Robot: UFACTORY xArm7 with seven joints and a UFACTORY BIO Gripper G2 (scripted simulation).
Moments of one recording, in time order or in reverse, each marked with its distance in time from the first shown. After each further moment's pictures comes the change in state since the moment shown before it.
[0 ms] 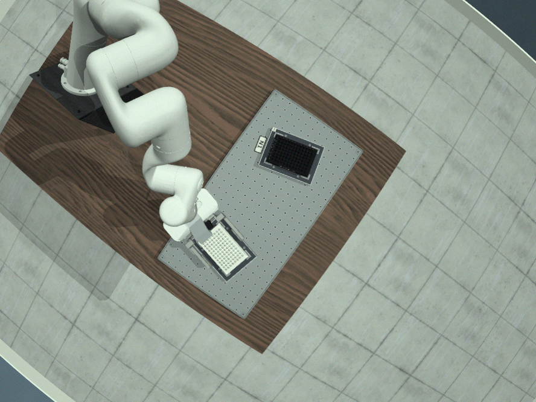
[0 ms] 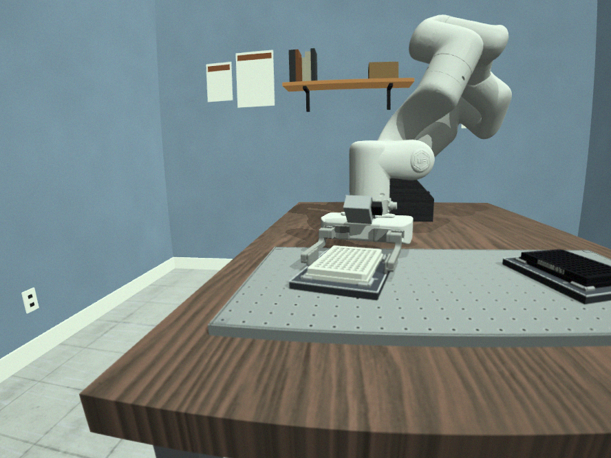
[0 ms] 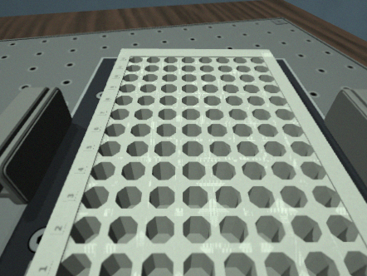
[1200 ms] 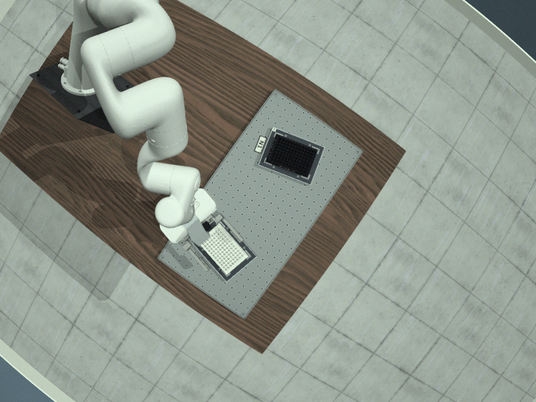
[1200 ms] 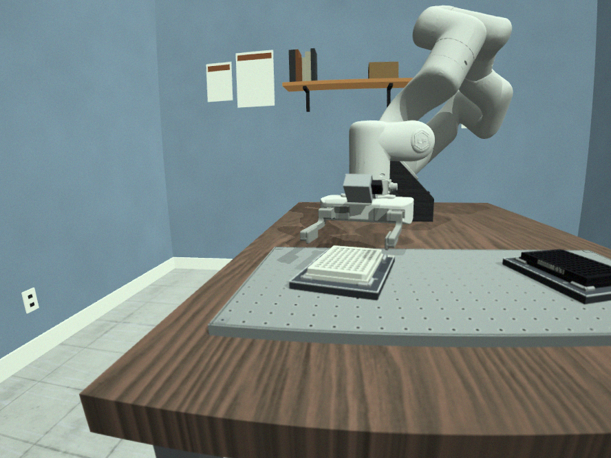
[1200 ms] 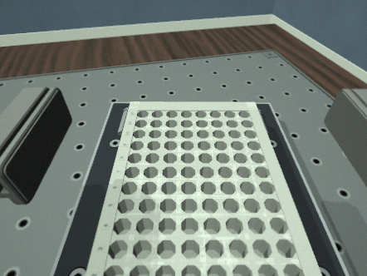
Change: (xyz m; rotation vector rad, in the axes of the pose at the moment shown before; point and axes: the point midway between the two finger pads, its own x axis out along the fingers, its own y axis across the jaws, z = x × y) arm 0.000 0.000 0.035 0.000 -0.001 0.000
